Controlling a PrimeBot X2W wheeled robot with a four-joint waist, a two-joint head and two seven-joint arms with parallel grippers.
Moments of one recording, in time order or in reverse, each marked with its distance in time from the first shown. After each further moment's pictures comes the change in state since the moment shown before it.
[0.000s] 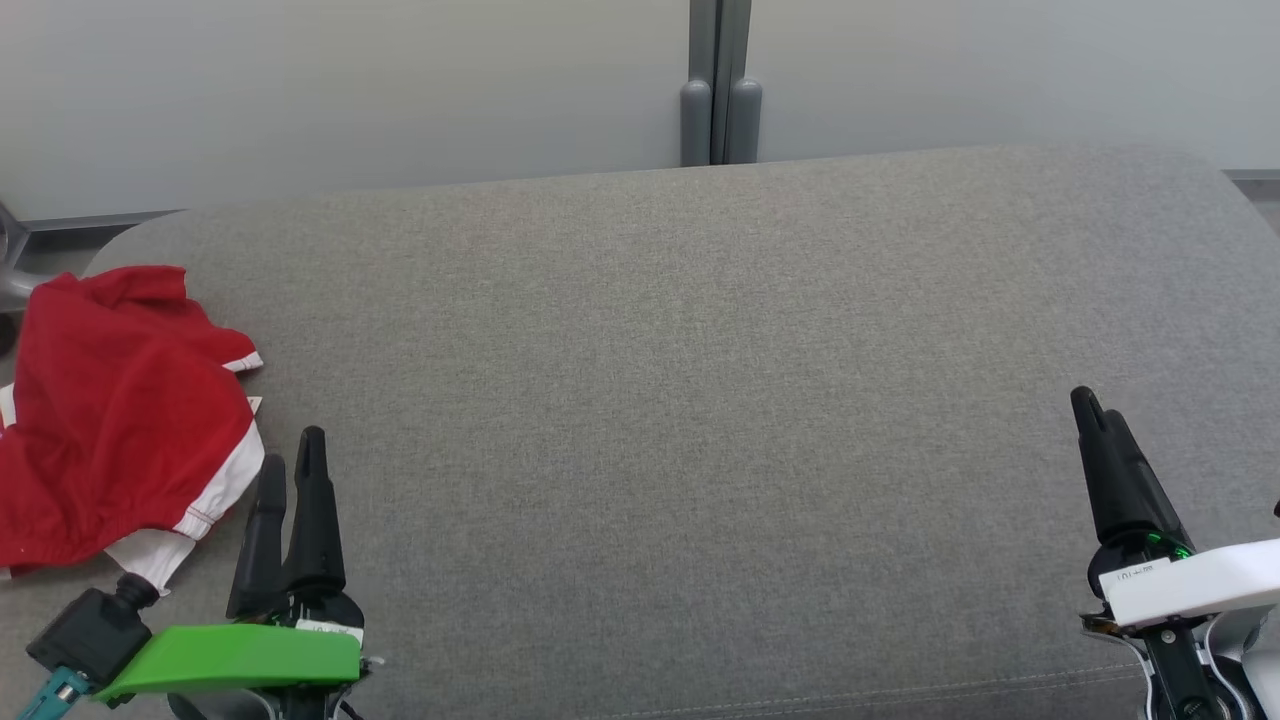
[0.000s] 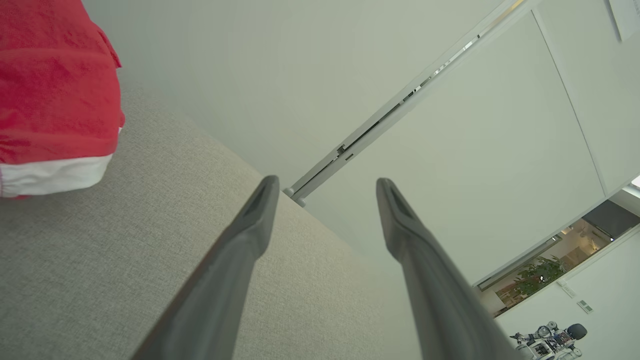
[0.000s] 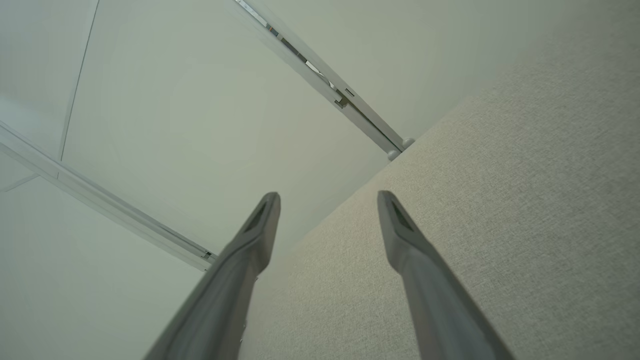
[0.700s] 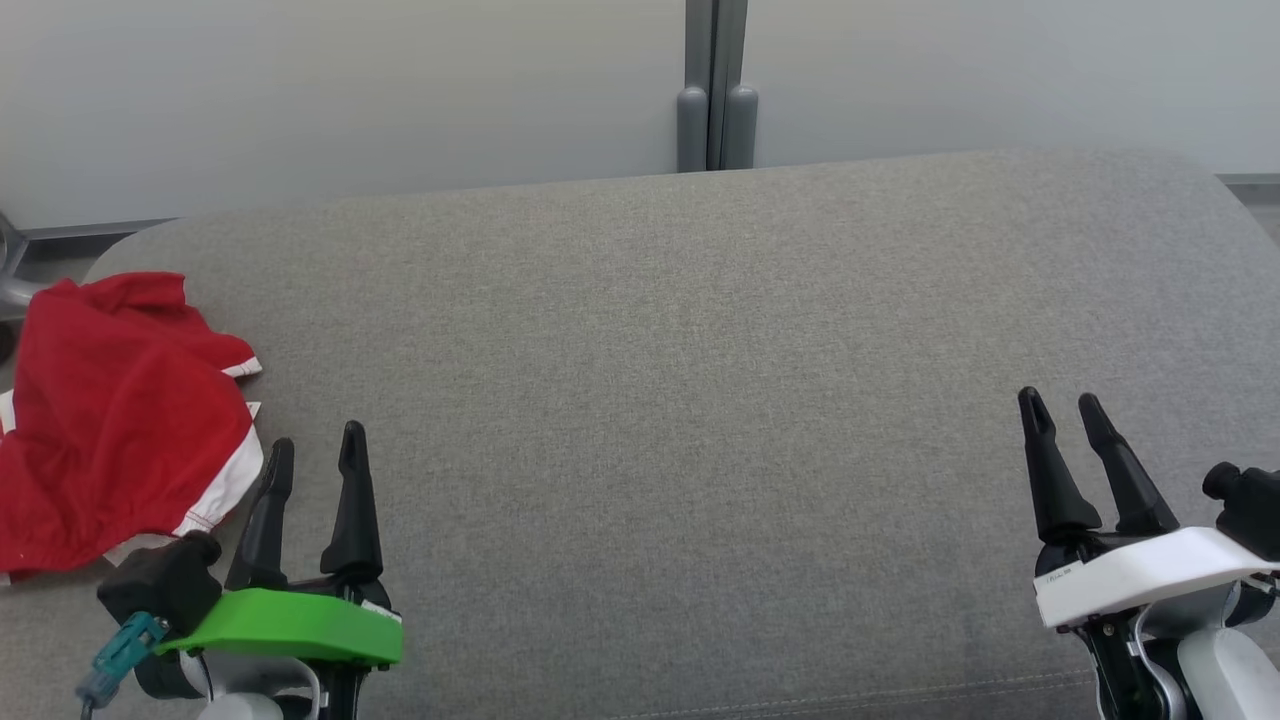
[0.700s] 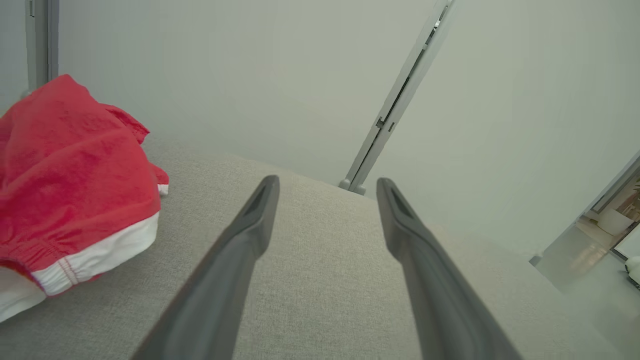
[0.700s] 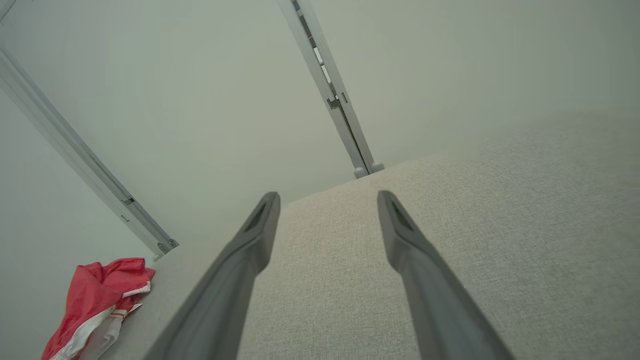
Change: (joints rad) left arm -0.085 0.048 -0.062 0.137 0.375 0.060 -0.035; right arm -0.069 0.025 0.036 0.100 -0.439 0.000 -0.049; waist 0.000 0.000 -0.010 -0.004
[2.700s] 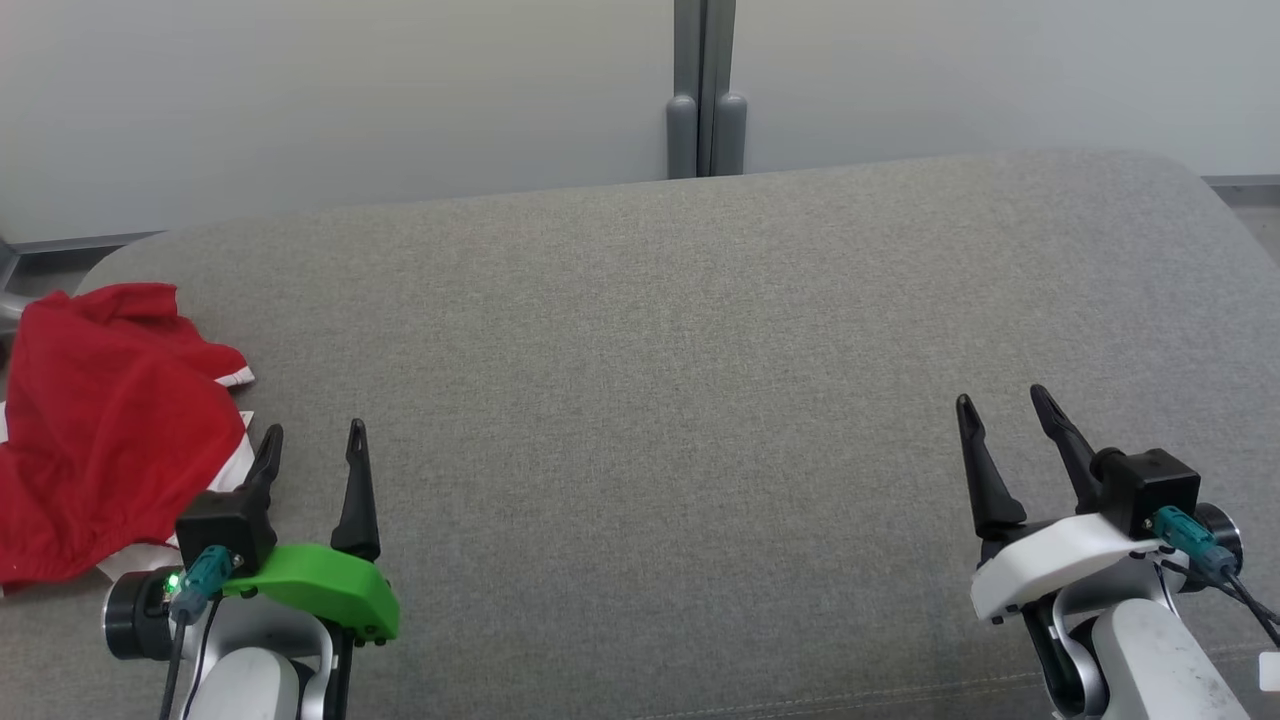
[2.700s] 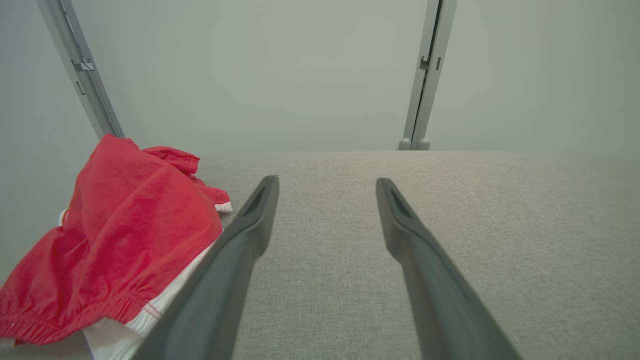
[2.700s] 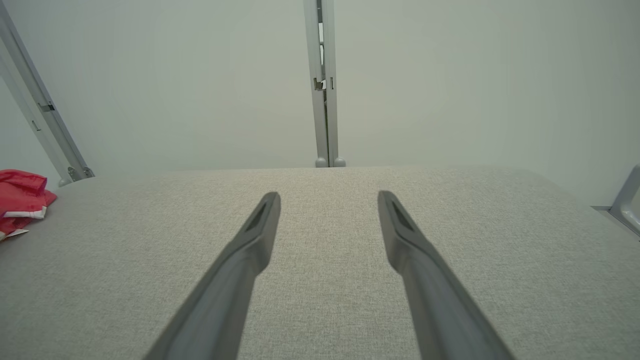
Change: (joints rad) left arm -0.121 0.020 -0.006 0.202 0.345 0.067 0.055; right arm -0.120 0.094 -0.018 0.240 -0.472 0.000 -0.061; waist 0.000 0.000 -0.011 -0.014
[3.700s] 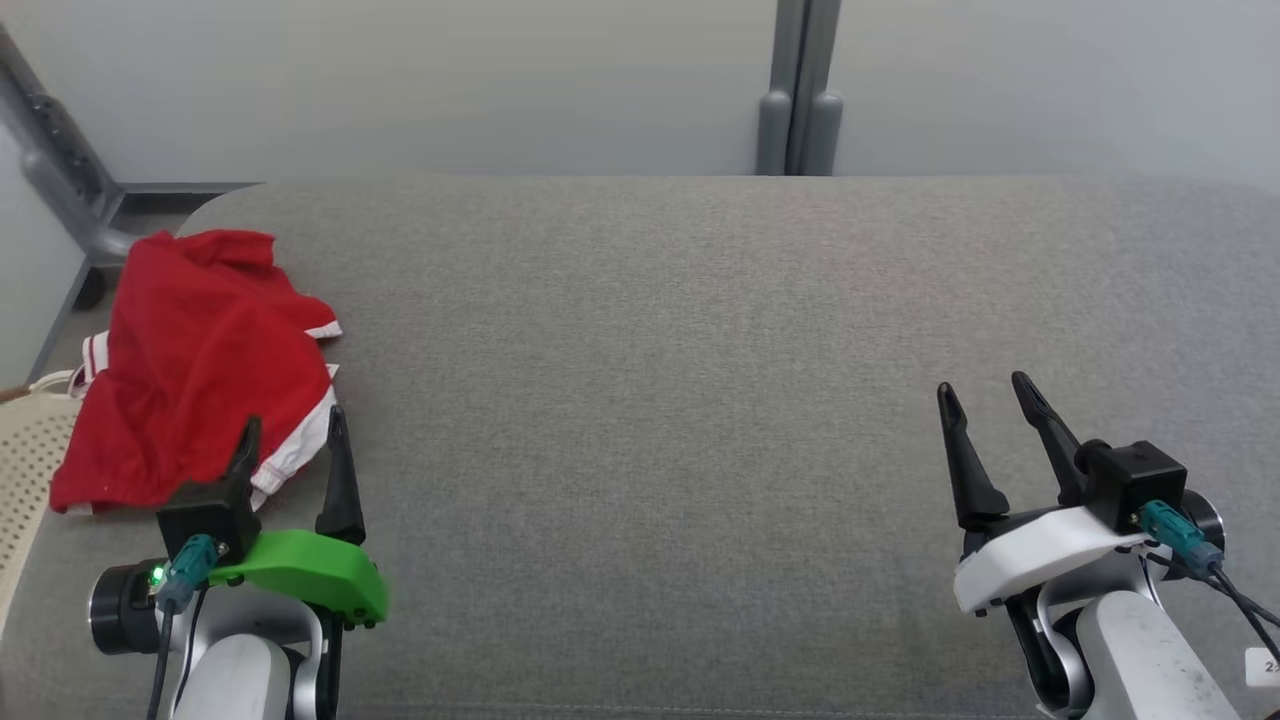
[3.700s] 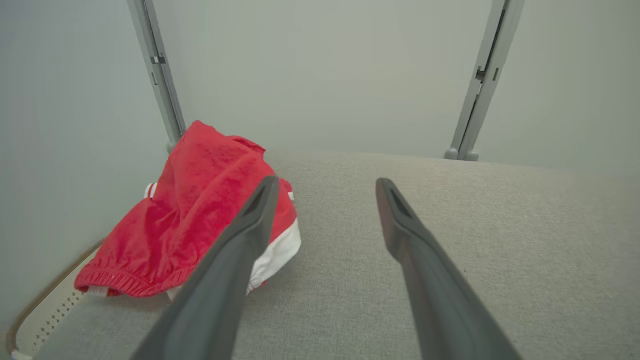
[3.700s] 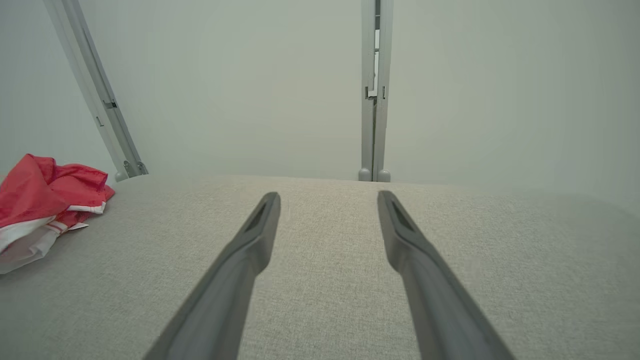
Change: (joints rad) left arm -0.025 0.004 0.006 0.021 -0.008 0.029 -0.012; right arm -0.014 0.011 0.023 -0.018 -0.003 0.000 -0.011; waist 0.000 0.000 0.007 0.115
